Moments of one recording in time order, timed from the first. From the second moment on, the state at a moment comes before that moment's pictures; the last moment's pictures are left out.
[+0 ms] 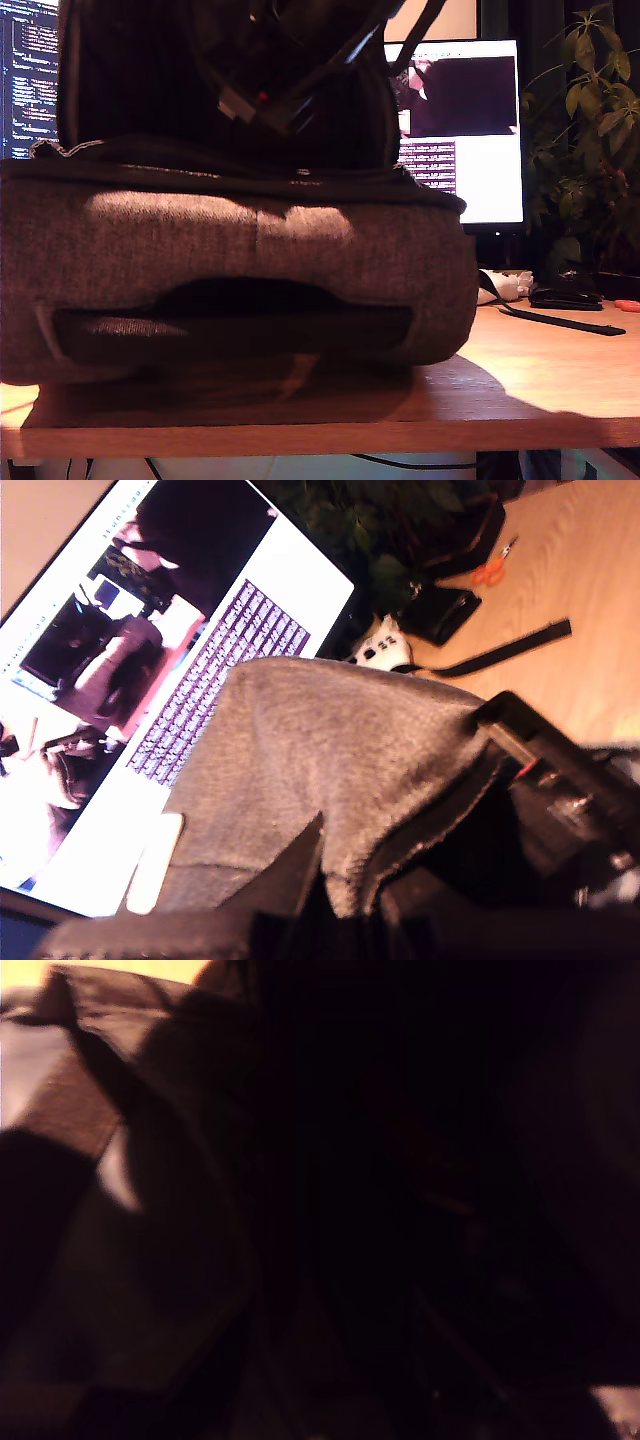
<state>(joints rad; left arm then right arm) -0.84 1.09 1.14 -0.35 -0.21 0.63 0.98 1.45 0.97 -0.01 0.34 -0.63</state>
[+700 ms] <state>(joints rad) -0.79 1.09 1.19 -0.38 -0.20 0.66 0.95 1.43 0.98 -0.15 0.34 -0.47</state>
